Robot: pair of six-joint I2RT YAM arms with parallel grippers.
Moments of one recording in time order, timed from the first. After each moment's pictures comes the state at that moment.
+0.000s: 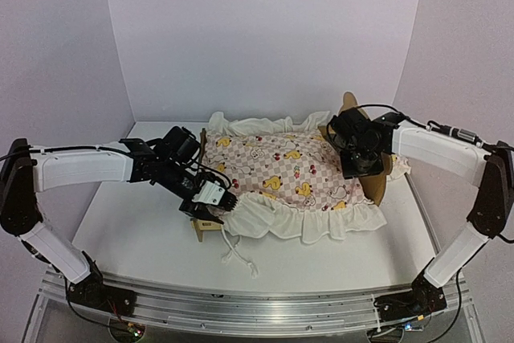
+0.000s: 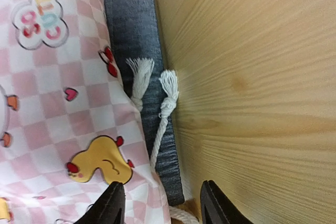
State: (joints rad) left arm -0.79 1.52 1.06 -0.48 0.54 1.20; right arm 0.61 1.60 1.33 -0.95 0.51 0.50
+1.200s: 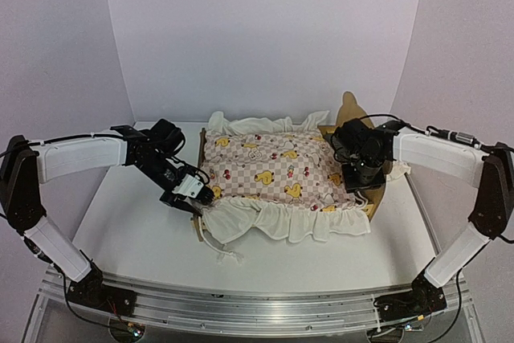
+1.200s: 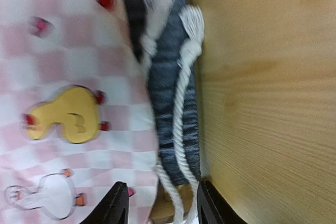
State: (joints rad) left arm -0.62 1.54 1.12 -0.73 0.60 1.47; right arm 0.58 1.58 1.22 -0.95 0.36 0.49
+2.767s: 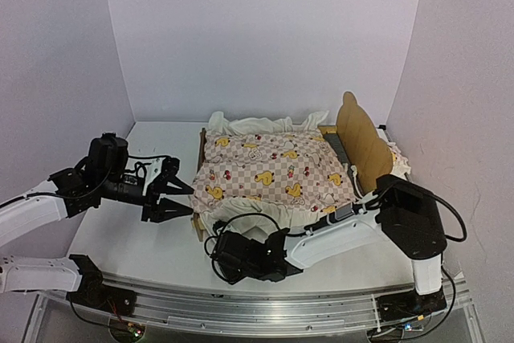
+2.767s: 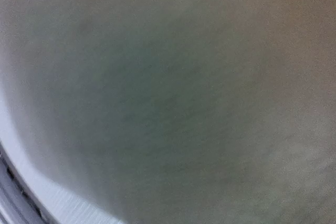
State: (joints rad) left arm -0.63 0.93 0.68 -0.27 0.74 0.49; right arm 1.38 2.10 1.29 -0.19 0.35 0.63
